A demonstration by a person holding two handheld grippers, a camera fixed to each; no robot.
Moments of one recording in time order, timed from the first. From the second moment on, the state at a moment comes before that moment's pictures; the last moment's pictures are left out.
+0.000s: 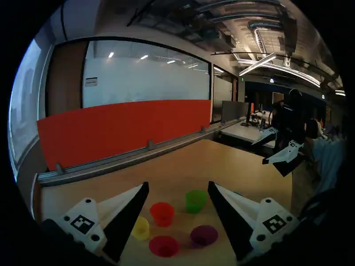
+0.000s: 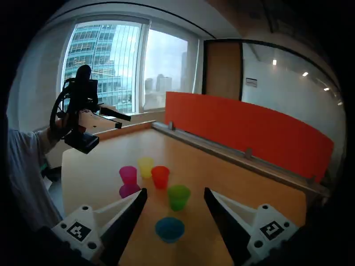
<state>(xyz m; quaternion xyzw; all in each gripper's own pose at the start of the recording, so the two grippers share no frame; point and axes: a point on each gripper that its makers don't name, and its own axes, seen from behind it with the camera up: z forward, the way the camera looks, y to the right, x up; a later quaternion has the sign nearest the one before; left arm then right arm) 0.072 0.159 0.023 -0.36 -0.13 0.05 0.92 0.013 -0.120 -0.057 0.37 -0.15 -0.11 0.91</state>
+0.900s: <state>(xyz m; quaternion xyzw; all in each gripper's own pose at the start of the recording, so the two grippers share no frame) 0.015 0.195 0.017 -0.41 -0.20 0.11 0.89 -0.018 -0.114 -0.060 0.37 -0.18 -0.12 0.90</state>
